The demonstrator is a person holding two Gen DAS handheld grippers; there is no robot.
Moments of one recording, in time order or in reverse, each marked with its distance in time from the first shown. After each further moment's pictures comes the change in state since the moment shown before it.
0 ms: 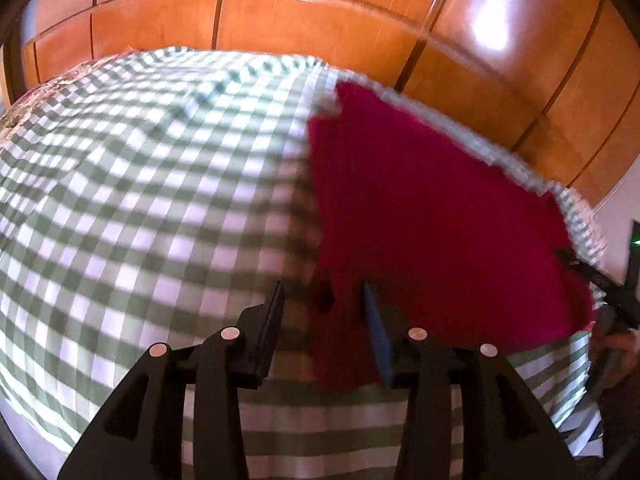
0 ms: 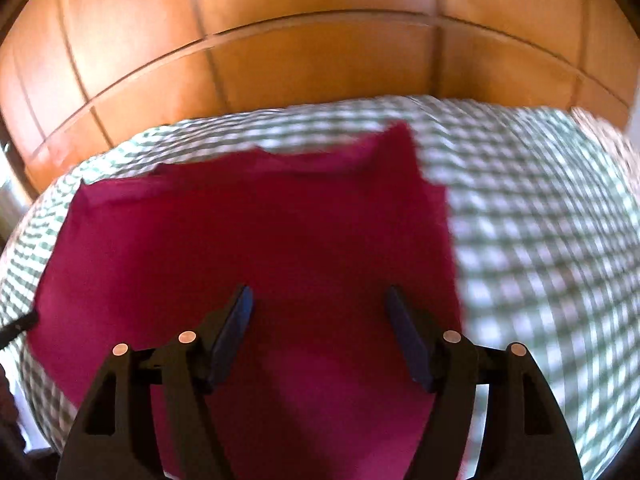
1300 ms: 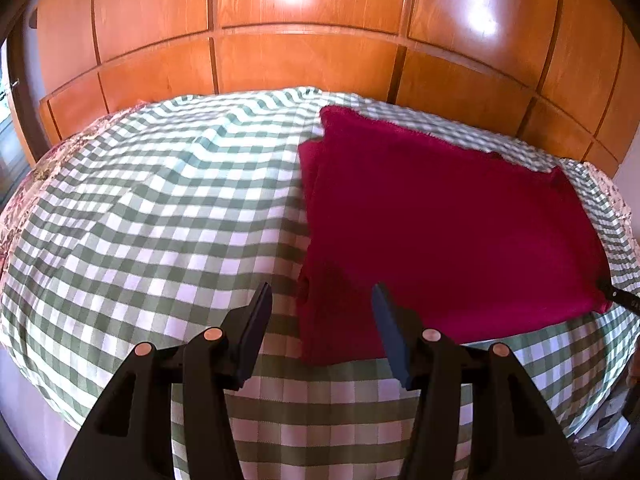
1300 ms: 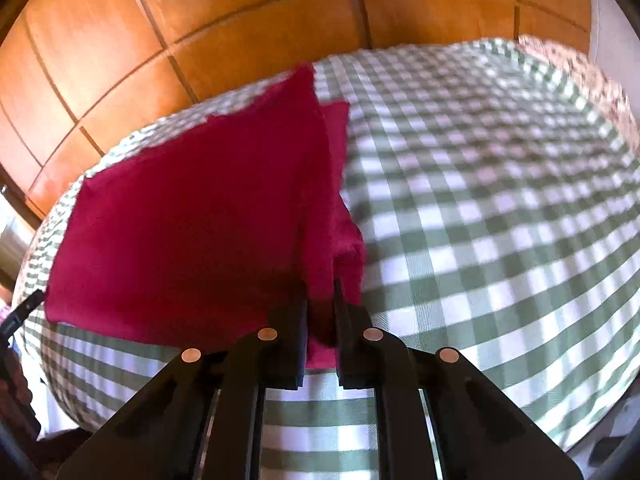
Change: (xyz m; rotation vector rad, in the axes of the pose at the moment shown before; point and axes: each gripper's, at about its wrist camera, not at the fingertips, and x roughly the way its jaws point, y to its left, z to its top) left arm -0.034 -0.040 -0.017 0.124 -0.086 0.153; right arm -0.040 -0.058 -0.066 0.140 0.057 0.033
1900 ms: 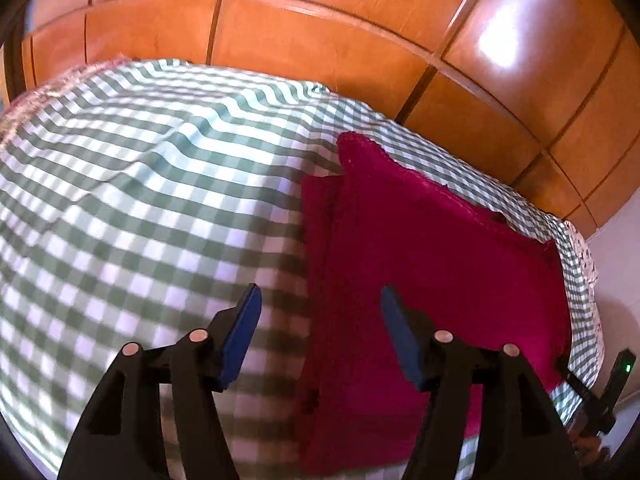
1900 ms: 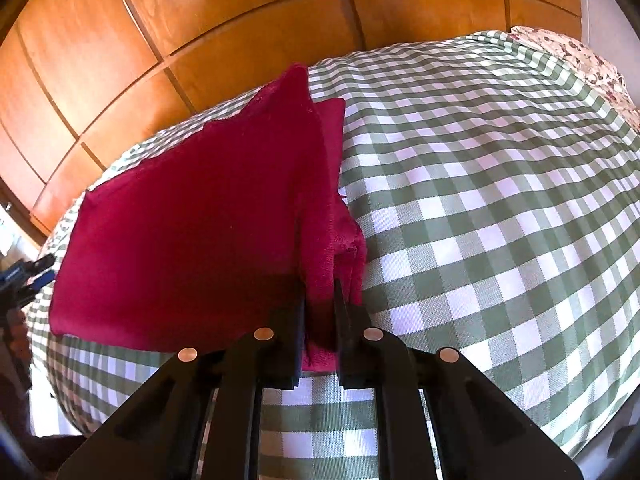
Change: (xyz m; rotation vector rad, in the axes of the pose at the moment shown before) left arm 0.064 0.039 0.068 -0.192 0.078 -0.195; right arm 0.000 -0.001 -0.005 0.035 -0.034 0.018
